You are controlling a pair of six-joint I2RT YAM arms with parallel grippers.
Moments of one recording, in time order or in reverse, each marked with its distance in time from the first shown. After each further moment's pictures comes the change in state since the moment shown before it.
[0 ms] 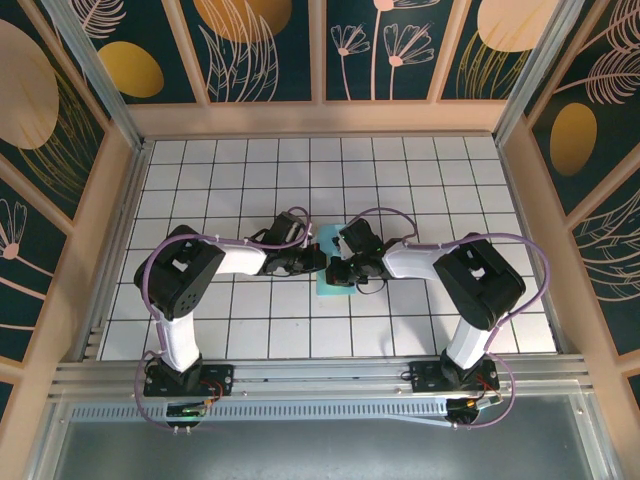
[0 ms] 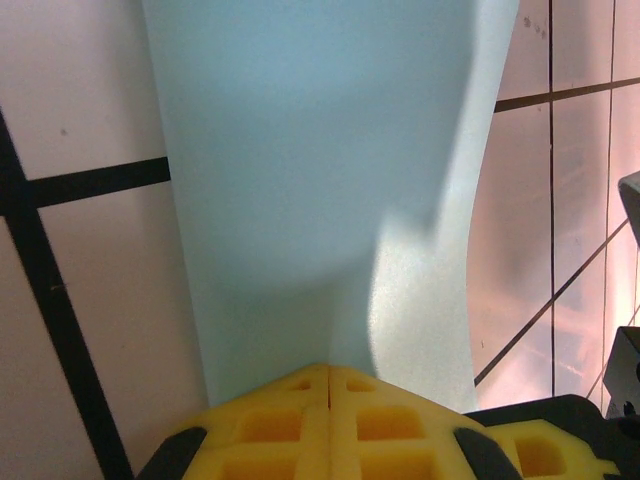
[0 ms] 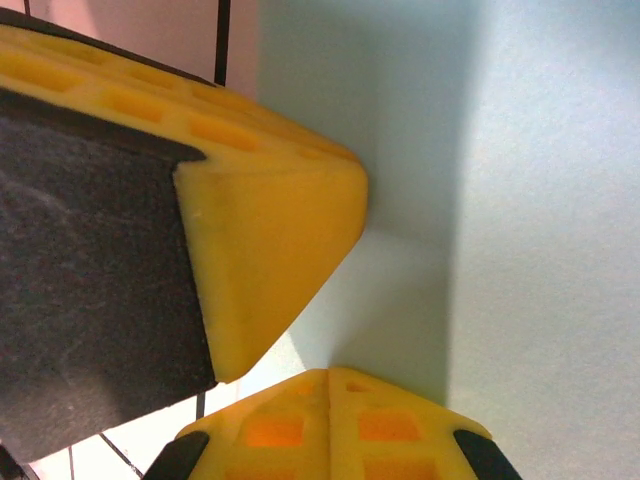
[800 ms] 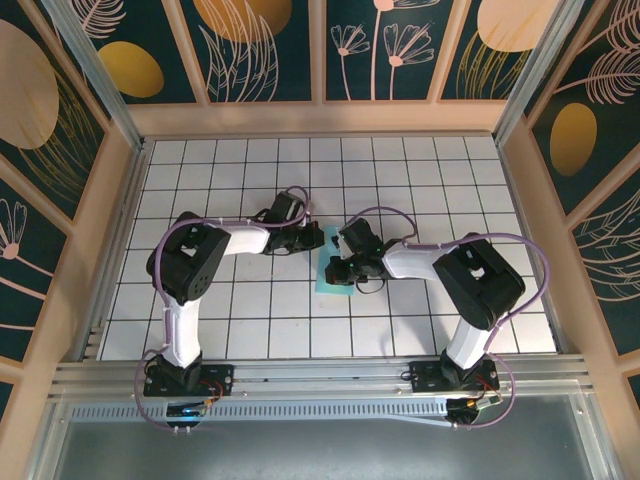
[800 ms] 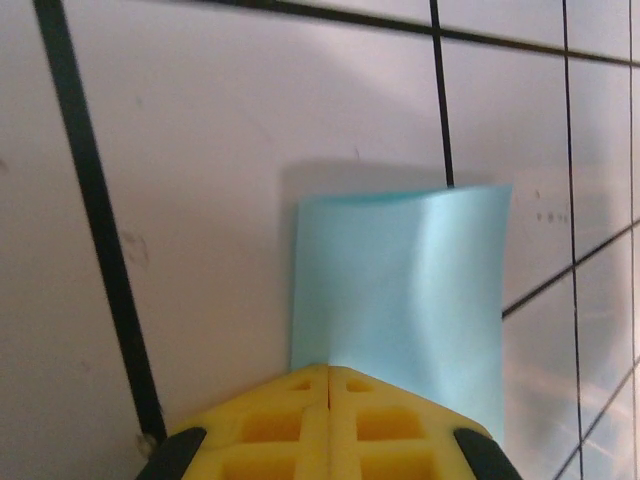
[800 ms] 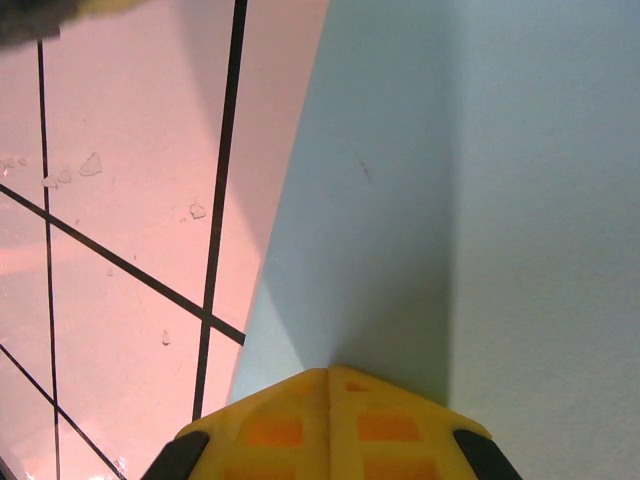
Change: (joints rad) left arm 0.090 0.132 0.220 -0.084 -0.049 0.061; right arm 0.001 0.002 -0.005 0.022 0.018 -0.026
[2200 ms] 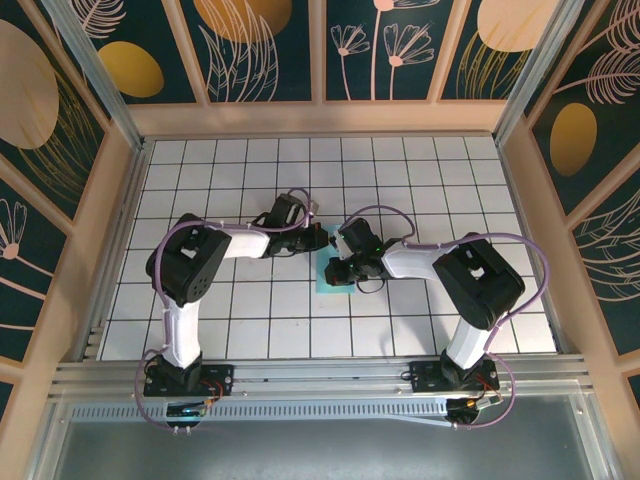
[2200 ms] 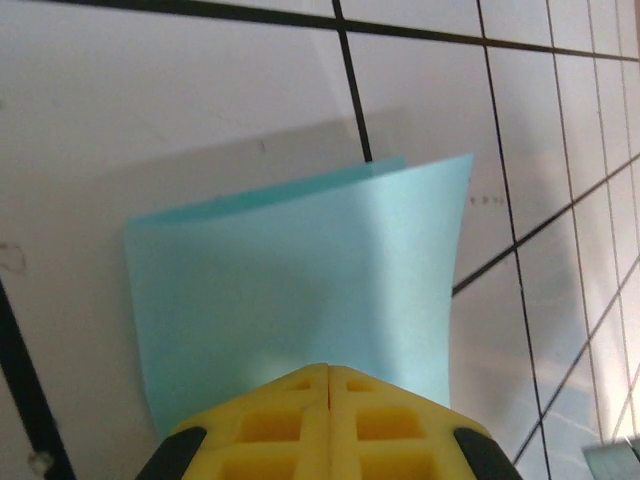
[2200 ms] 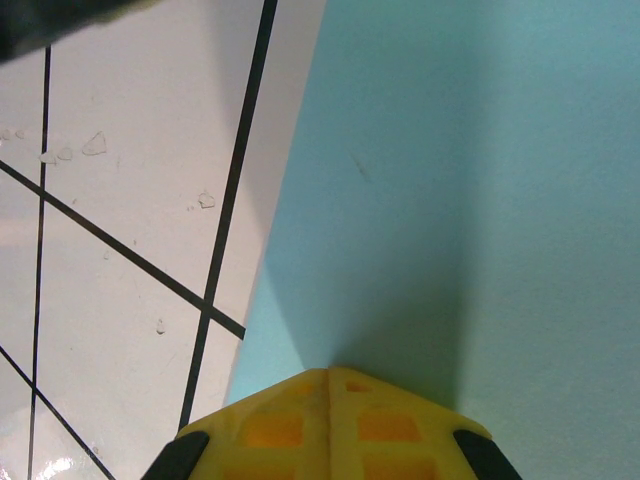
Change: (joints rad) left arm -0.023 -0.010 -0.048 0.121 0.042 0.007; right arm 0.000 0.003 0.008 -0.010 0.000 -0.087
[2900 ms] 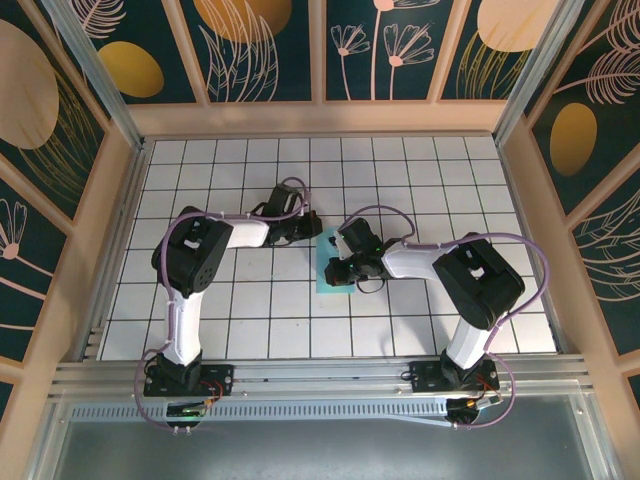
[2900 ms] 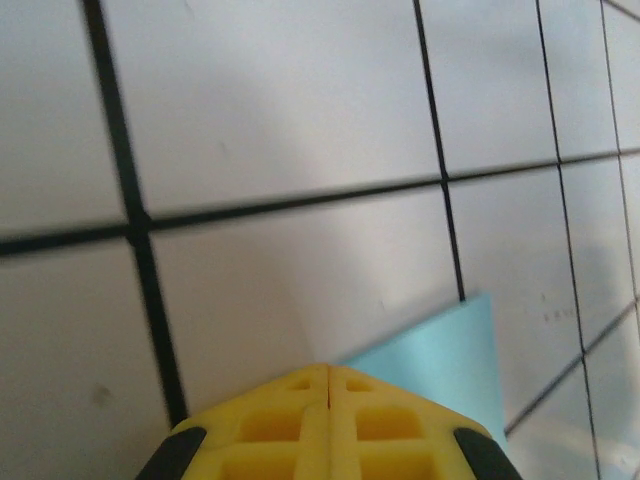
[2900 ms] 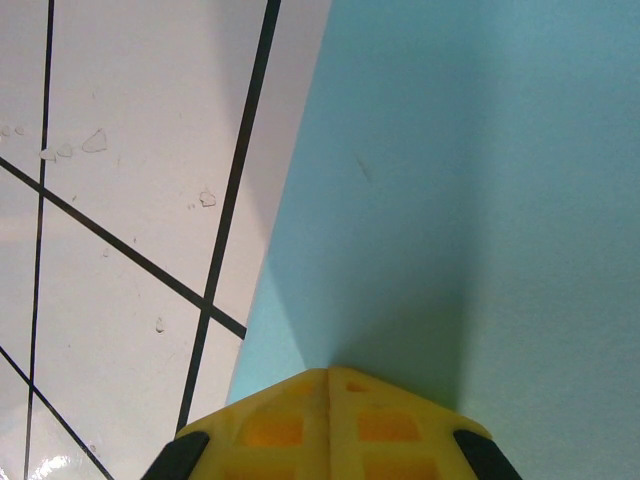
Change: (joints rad) left arm 0.071 0.079 0.123 -0.053 -0.085 0.029; right arm 0.000 0.001 0.000 -0.003 0.000 -0.011
